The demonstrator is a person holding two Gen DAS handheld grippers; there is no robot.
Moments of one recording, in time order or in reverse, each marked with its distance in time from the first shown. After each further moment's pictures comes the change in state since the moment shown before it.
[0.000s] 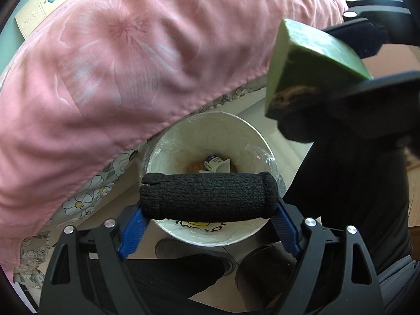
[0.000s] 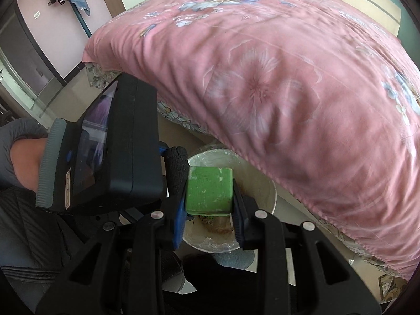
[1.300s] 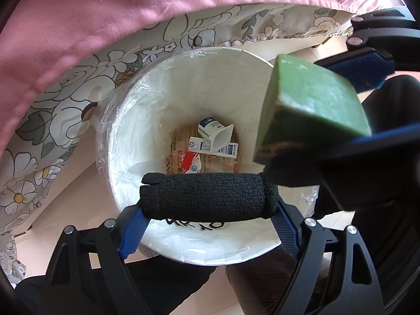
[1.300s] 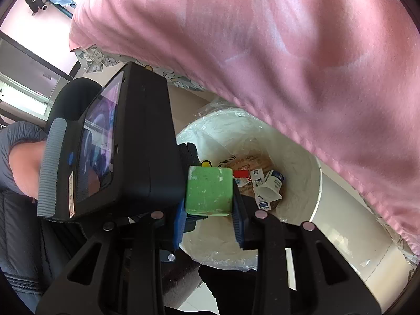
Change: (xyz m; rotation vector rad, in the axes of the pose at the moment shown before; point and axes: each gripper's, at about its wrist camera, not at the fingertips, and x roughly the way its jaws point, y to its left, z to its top) left arm 0.114 0.034 -0.025 -0.076 0.203 -0.109; right arm 0.144 -0.046 -0.013 0.111 0.194 0.170
